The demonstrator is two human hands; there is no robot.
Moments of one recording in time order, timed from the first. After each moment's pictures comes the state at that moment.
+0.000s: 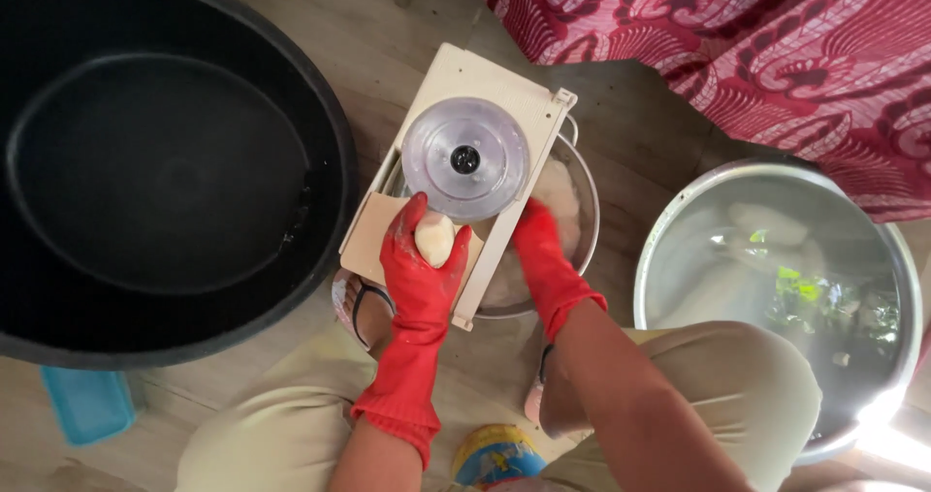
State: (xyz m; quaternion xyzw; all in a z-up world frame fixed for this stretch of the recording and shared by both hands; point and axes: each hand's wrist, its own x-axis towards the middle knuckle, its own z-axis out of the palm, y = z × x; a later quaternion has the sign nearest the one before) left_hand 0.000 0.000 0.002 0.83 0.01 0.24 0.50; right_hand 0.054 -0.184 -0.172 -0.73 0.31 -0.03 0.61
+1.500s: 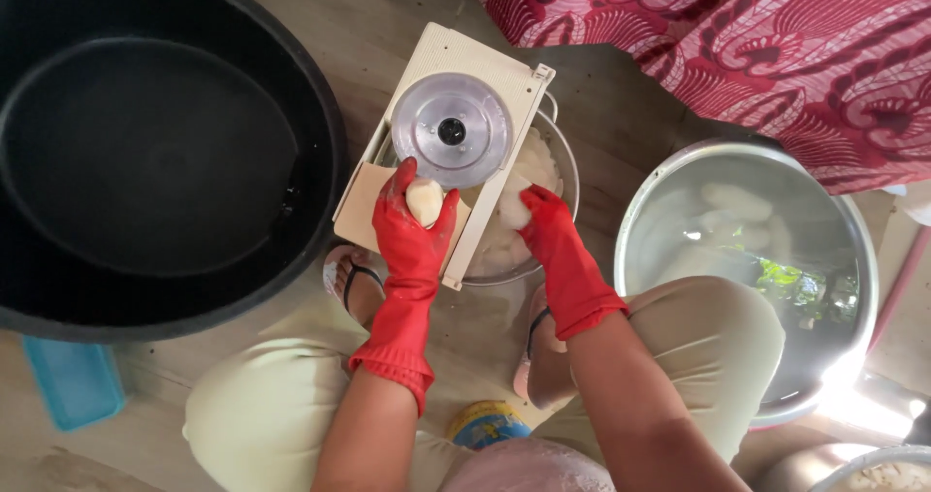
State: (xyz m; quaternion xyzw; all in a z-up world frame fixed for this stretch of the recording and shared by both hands) left_hand -0.002 0.001 0.002 0.81 -0.01 0.29 0.51; right_hand -0.006 -0.229 -0.125 -0.52 0.40 0.03 0.76
